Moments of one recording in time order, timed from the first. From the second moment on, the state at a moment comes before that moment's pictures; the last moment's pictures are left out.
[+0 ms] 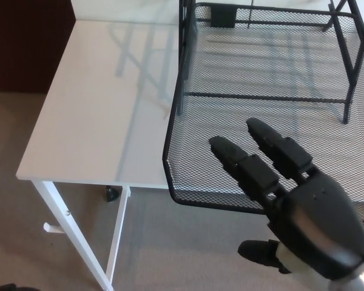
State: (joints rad) left_arm 0.28 0.60 0.01 0.52 0.12 -0.22 -0.33; right_arm 0.18 -0.17 0.11 -0.36 -1.03 -0.50 0.05
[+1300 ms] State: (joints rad) left_arm 0.27 0.61 0.00 0.48 0.15 -0.21 -0.33; right_arm -0.05 -0.32 0.26 -0.16 -1.17 -0.15 -0.08
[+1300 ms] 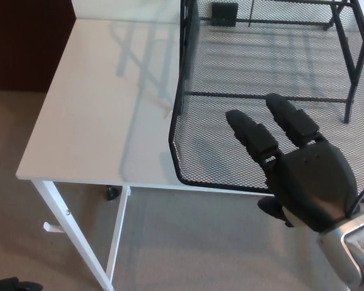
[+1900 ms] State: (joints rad) left_arm 0.27 0.62 -0.01 0.48 0.15 -0.21 -0.33; right_arm -0.23 -0.36 0.27 0.08 -1.13 -0.08 -0.12
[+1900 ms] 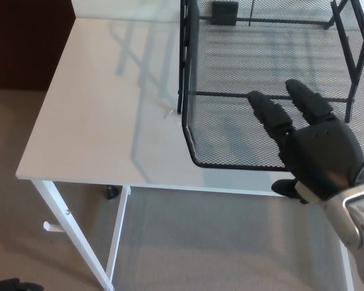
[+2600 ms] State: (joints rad) left_arm 0.26 0.62 -0.02 0.47 0.16 -0.21 -0.33; right_arm -0.42 -0.35 0.35 0.23 -1.11 0.03 -0.14
